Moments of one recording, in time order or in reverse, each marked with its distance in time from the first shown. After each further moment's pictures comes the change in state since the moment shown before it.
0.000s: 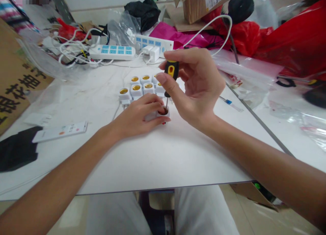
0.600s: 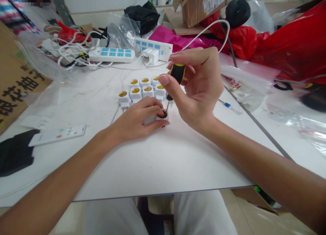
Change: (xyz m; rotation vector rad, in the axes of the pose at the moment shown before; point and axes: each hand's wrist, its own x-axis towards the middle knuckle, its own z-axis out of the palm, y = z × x) left_hand 0.001 0.001 0.000 0.011 0.011 0.032; right_hand 0.005 0.015 0.008 0.035 0.159 -0.142
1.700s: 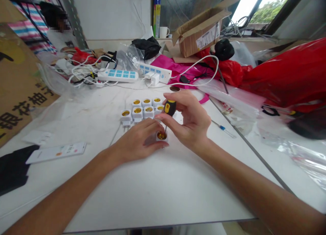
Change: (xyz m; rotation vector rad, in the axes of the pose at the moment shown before) left_hand -0.001 0.003 0.001 -0.036 -0.004 -0.087; right_hand 0.000 0.013 -0.005 0.042 -0.133 -0.130
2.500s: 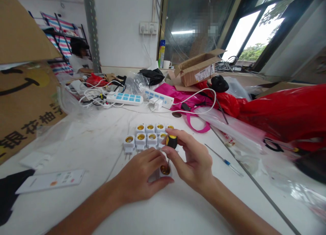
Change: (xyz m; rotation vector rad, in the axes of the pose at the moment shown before) left_hand 0.000 0.007 0.008 0.070 0.040 -0.047; right_hand -0.002 -0.009 -0.007 -0.134 -0.157 0.094
